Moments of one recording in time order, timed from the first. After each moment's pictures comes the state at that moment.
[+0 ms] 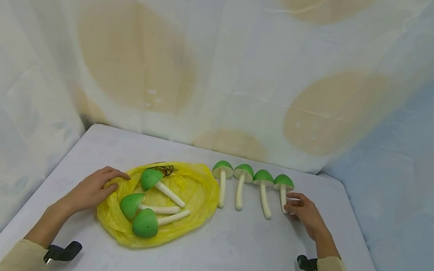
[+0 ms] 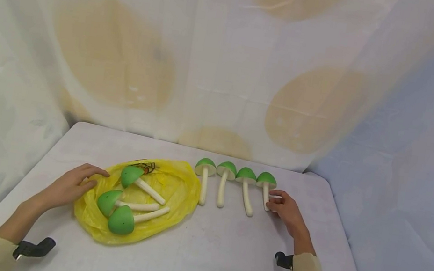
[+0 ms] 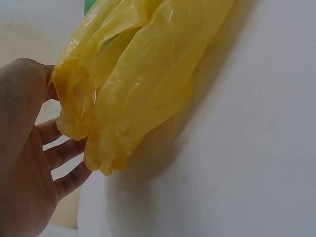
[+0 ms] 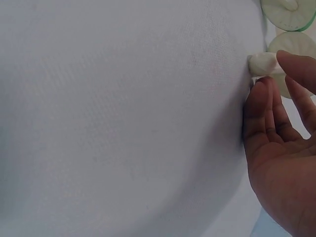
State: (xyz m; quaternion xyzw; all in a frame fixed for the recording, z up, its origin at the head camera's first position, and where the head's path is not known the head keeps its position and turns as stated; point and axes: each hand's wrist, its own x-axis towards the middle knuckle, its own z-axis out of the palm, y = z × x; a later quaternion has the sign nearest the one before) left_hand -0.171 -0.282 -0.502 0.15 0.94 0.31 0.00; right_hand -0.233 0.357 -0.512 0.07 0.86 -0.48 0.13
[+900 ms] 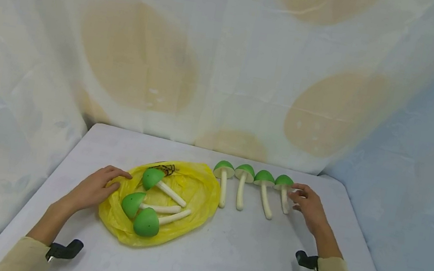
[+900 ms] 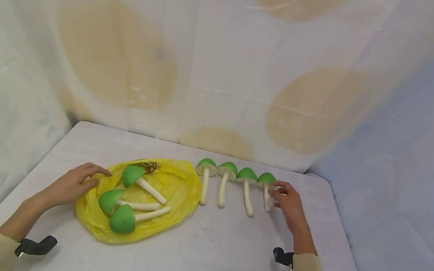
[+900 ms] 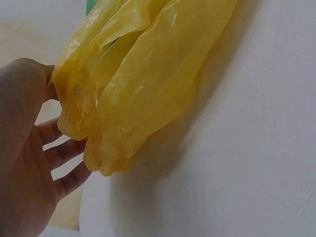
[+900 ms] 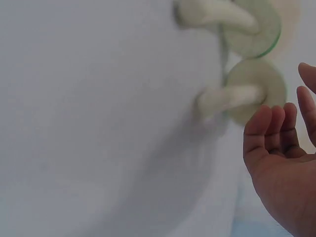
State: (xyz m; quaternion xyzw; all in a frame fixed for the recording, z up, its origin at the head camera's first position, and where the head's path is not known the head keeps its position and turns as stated) left_hand -0.168 -0.280 -0.496 0.15 0.94 0.30 -0.01; right_hand -0.234 0.344 -0.485 0.04 0.85 -0.52 0.06
